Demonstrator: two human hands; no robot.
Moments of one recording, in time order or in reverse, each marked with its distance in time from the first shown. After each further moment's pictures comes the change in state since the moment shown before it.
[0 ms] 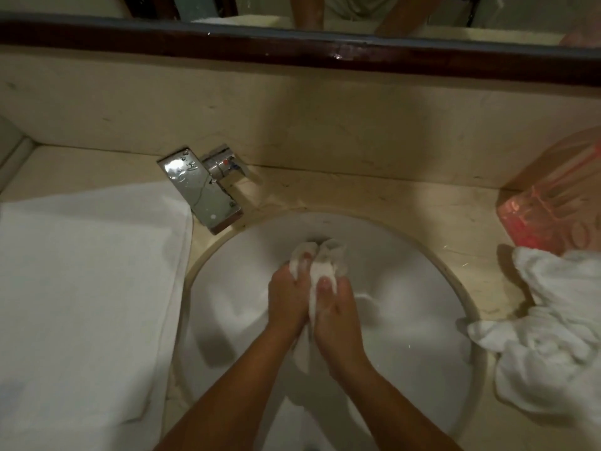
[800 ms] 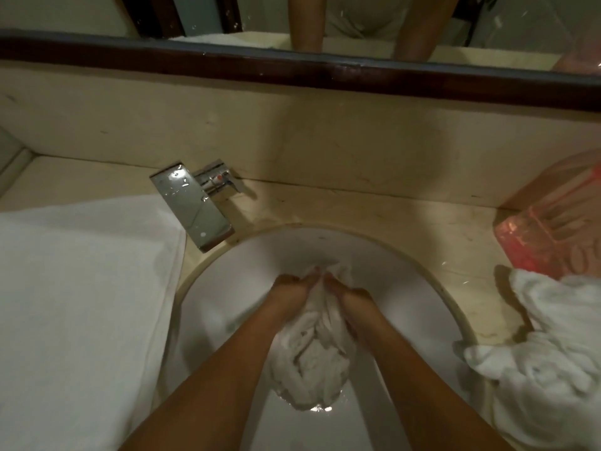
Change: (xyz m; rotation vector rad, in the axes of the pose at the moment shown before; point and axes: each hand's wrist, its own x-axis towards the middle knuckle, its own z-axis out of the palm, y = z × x) left_hand 0.053 0.004 0.006 0.106 -0.333 -0.423; right_hand 0.102 0.031 -0.040 0.014 -0.153 0.464
